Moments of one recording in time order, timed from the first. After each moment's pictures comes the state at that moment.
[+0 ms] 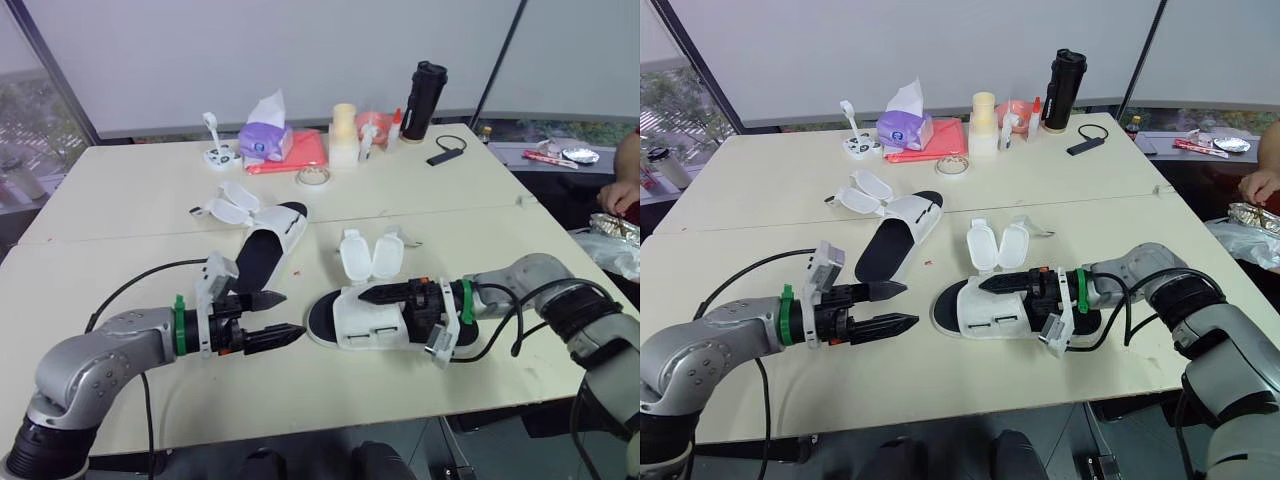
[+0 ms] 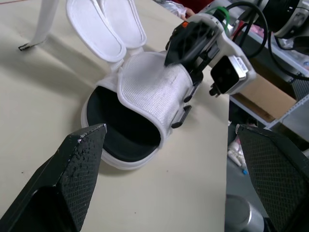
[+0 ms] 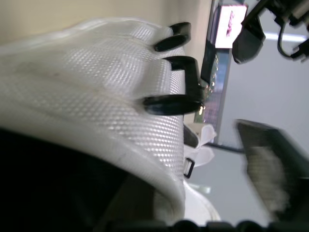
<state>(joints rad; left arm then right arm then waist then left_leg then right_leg) -0.24 0.68 0.05 -0.44 -0.89 0.87 -0.78 -0.88 -0.89 0.67 0.64 -1.25 -1.25 -0.57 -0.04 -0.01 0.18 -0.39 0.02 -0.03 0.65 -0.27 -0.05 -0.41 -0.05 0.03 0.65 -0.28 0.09</state>
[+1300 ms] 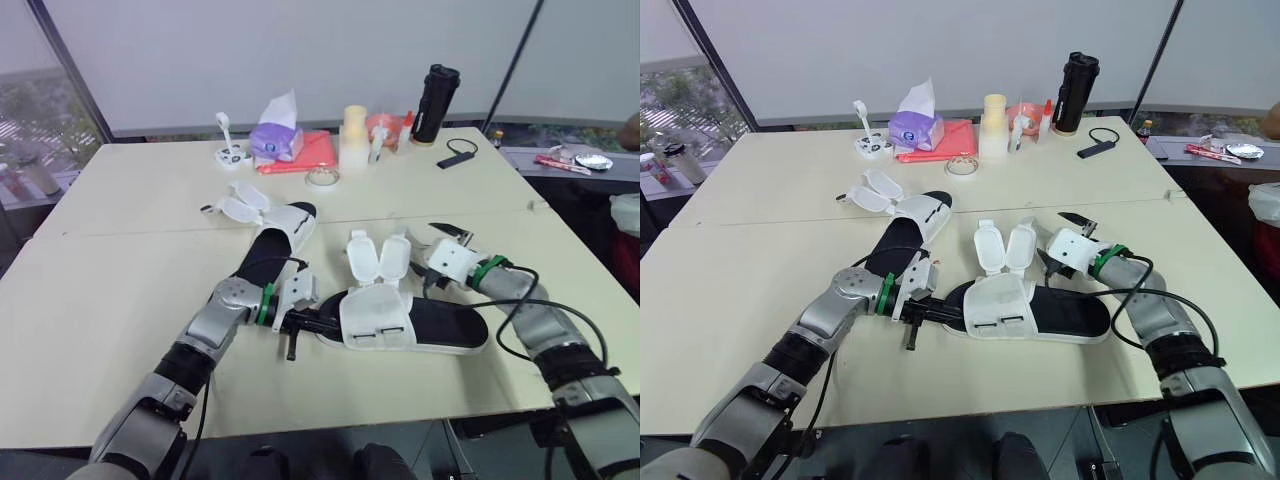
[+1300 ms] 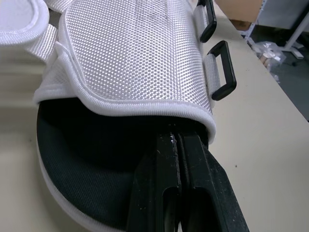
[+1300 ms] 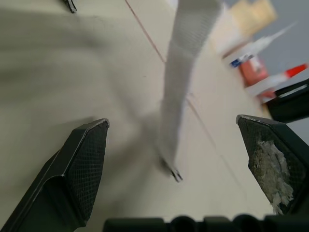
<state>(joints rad) -0.61 0.37 -0.37 0.34 -0.21 0.14 -1.26 -0.61 -0.68 0.20 0.57 -0.19 -0.25 0.45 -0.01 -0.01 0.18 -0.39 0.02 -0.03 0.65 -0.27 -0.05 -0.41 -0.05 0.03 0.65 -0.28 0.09</state>
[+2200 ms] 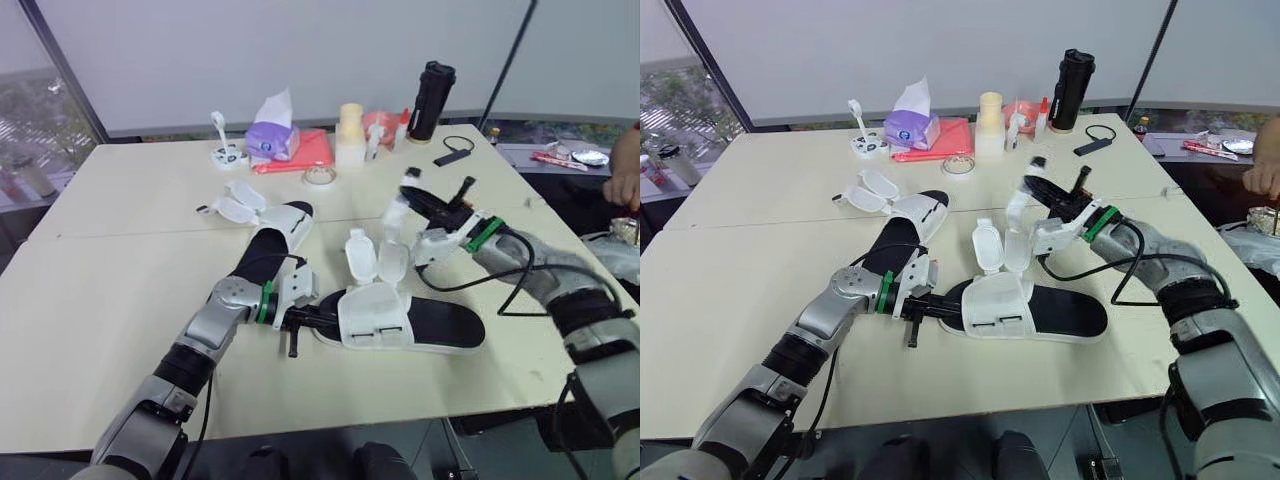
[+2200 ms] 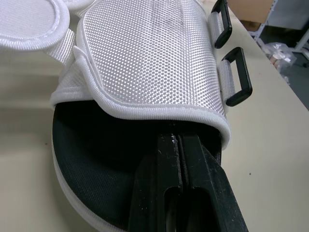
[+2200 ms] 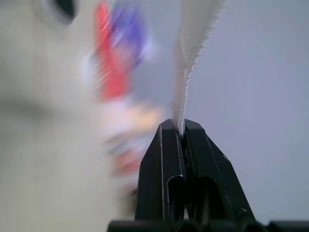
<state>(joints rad) -0.60 0.36 -0.34 0.30 -0.21 0.18 -1.23 -0.87 -0.87 0.42 0.59 -1.01 -0.78 -0.45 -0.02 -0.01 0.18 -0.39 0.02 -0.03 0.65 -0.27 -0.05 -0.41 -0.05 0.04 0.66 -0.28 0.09</state>
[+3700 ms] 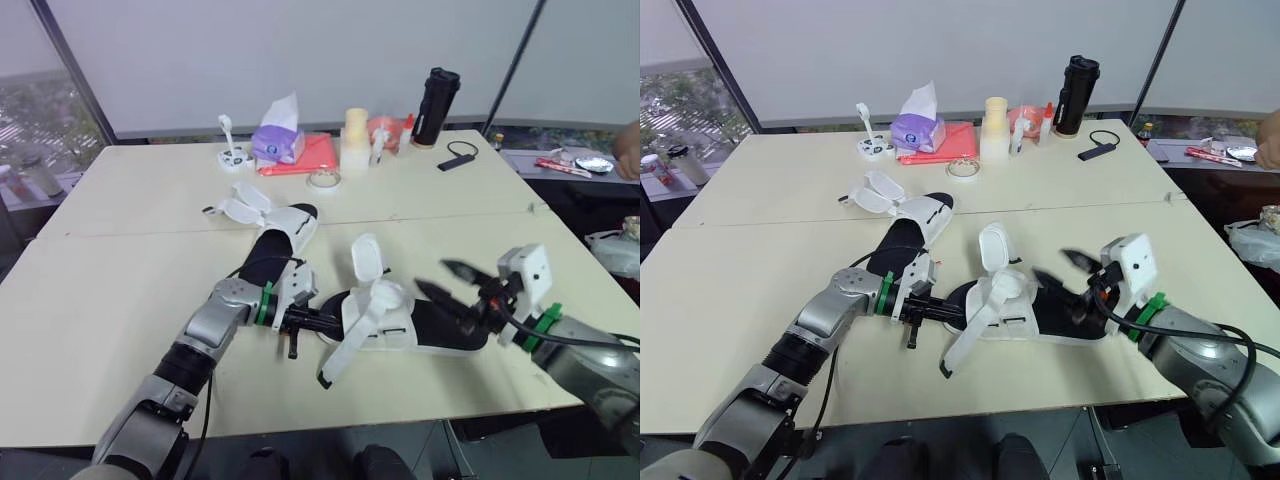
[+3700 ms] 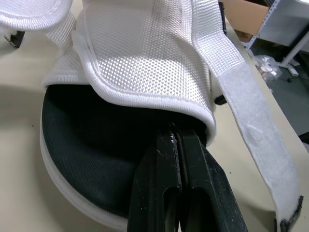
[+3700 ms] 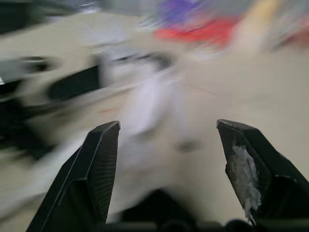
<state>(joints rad) -0.60 0.36 -0.33 0.28 -0.23 0.32 -1.27 0.11 -1.01 -0.12 -0.58 1.16 0.47 0.34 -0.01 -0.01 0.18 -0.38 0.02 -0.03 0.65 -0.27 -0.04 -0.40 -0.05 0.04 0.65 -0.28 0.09</state>
